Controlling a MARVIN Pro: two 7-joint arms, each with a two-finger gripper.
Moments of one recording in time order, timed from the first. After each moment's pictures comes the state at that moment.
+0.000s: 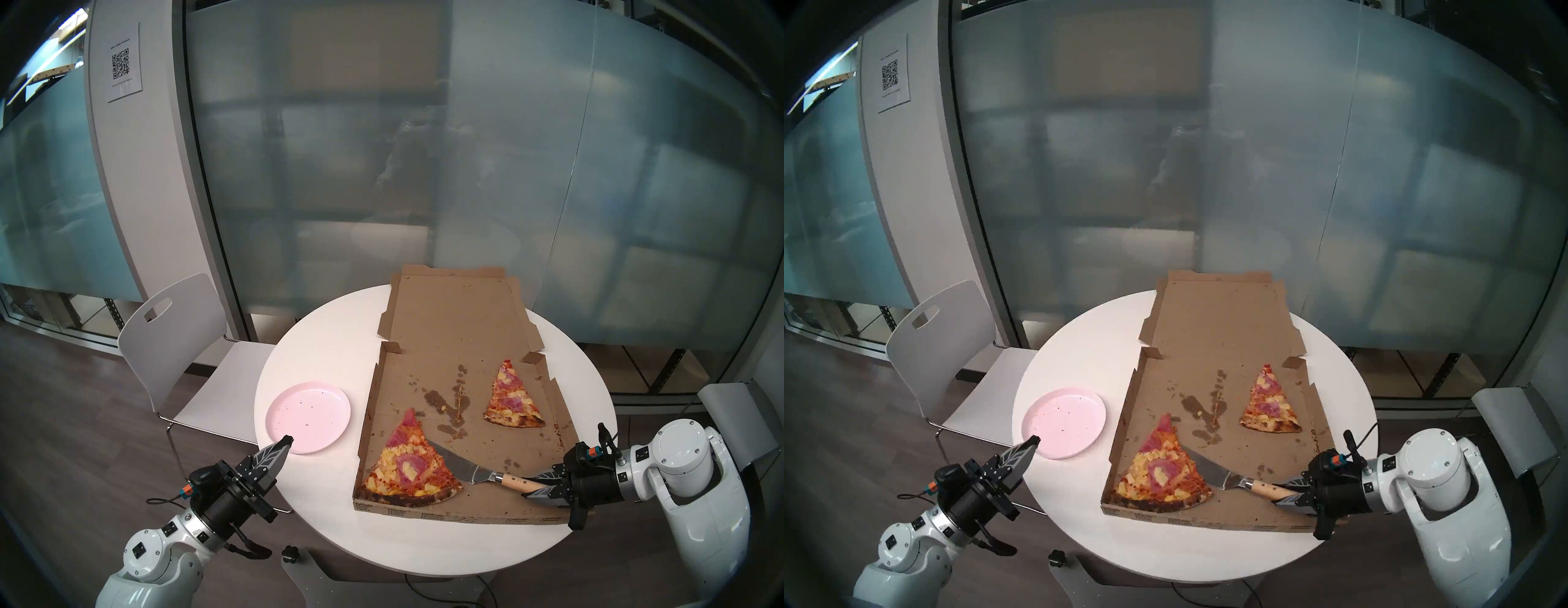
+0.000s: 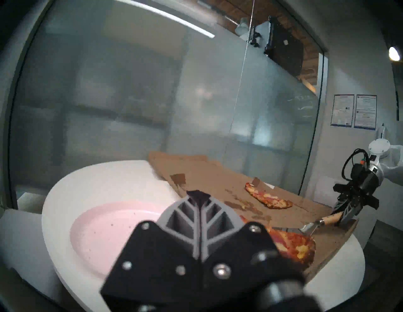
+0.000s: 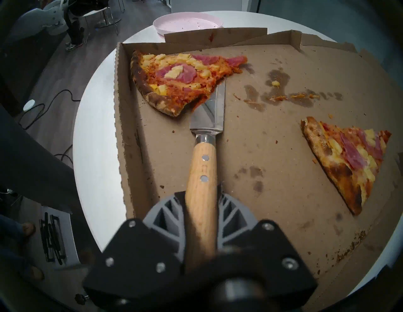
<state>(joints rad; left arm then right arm) 2.21 -1.19 -1.74 -1.84 -0.68 -0.35 -0.76 -2.04 -0.96 1.87 -1.99 -0.15 0.34 1.26</state>
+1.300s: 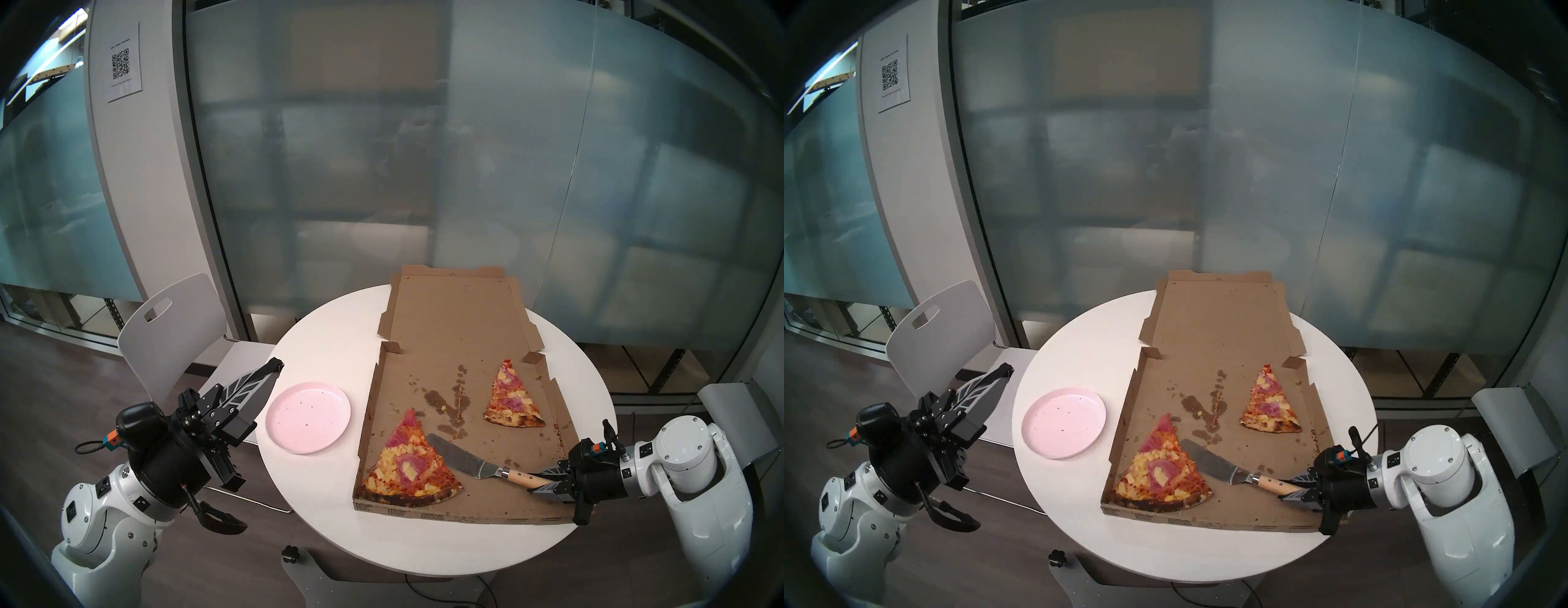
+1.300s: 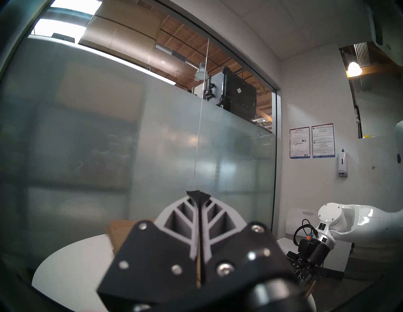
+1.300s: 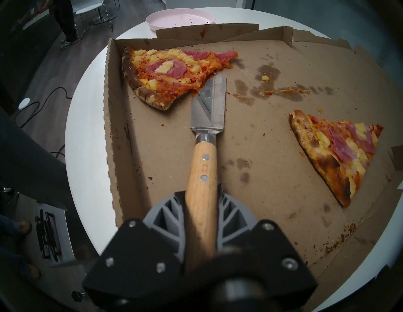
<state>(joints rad) 2.44 -1.19 -1.96 -2.36 -0.84 -0.15 -0.77 -2.03 -0.94 1.88 -1.98 -0.15 0.34 1.25</state>
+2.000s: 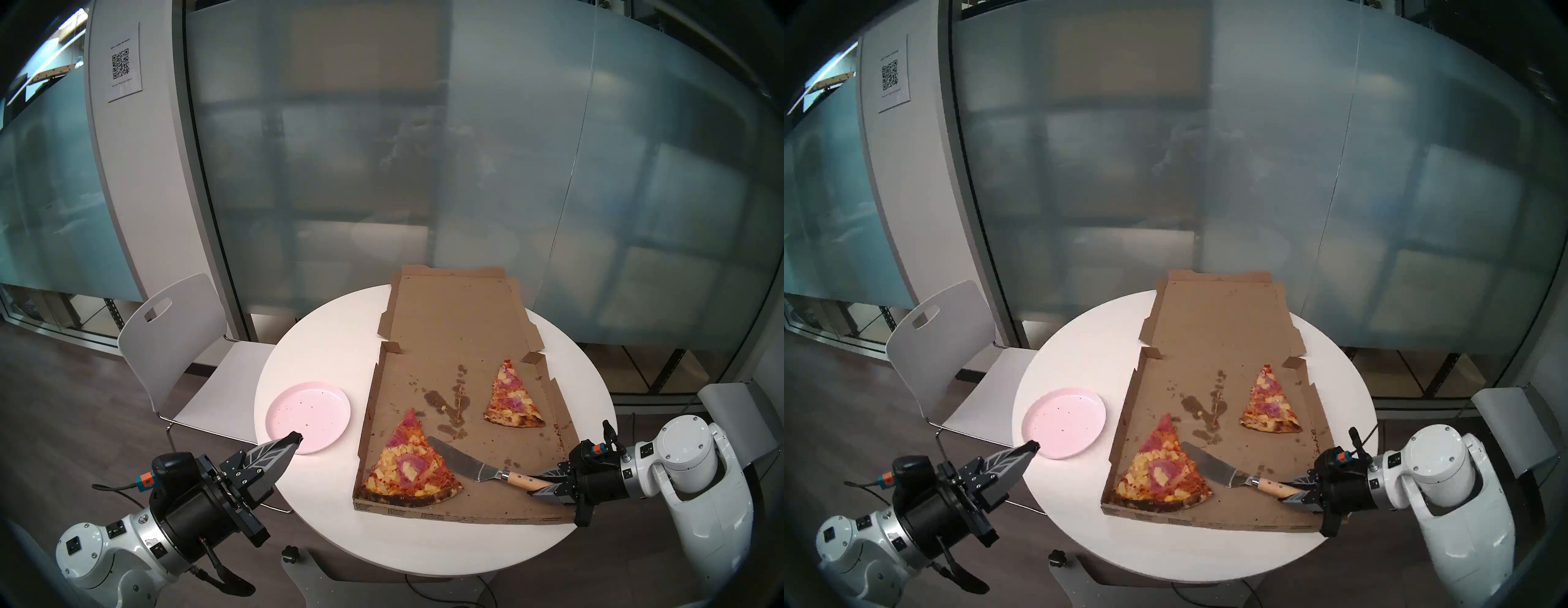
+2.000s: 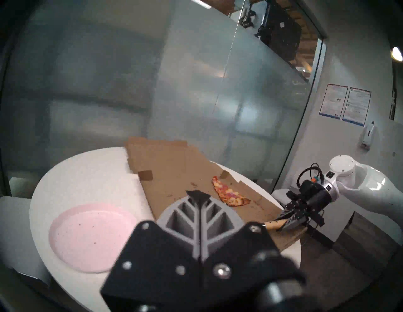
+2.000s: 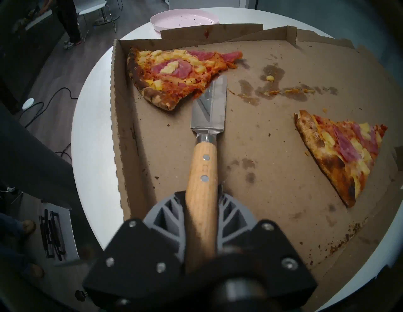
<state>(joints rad) 2.66 -1.32 -1.92 -2.42 -0.56 0.07 -0.68 -2.03 -0.94 1.89 -1.98 -0.14 0.35 1.27</state>
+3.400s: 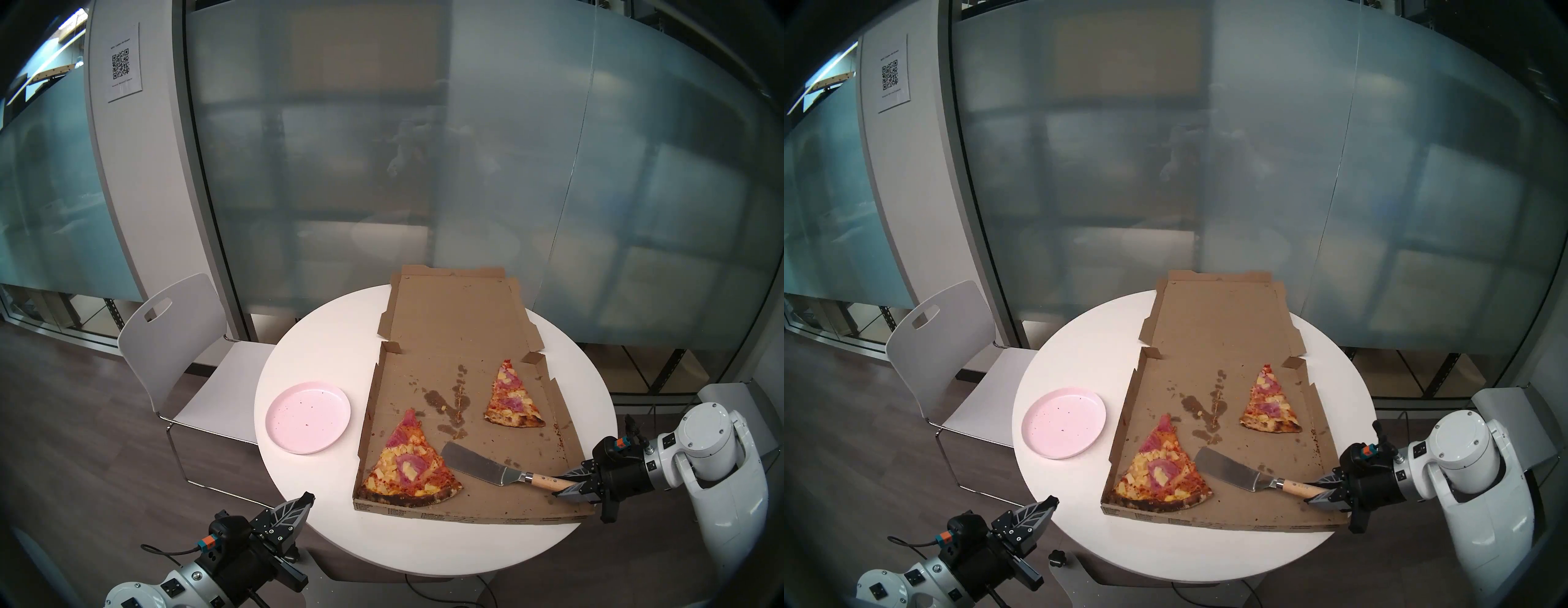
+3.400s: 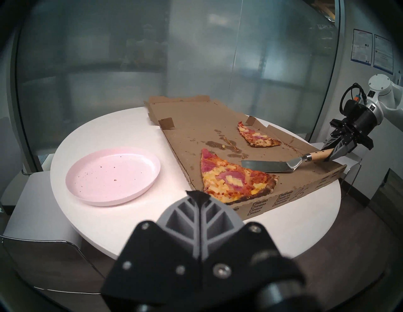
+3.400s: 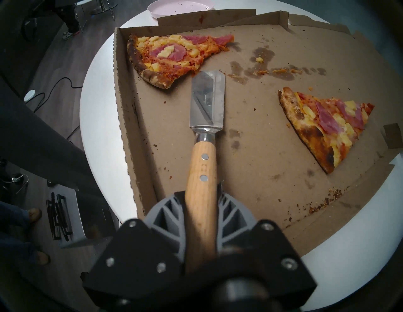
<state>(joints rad) 2.67 -1.40 -1.75 -2.32 -0.18 -0.02 -0.54 -2.05 -0.87 1.99 -1.98 -0.15 0.38 1.38</state>
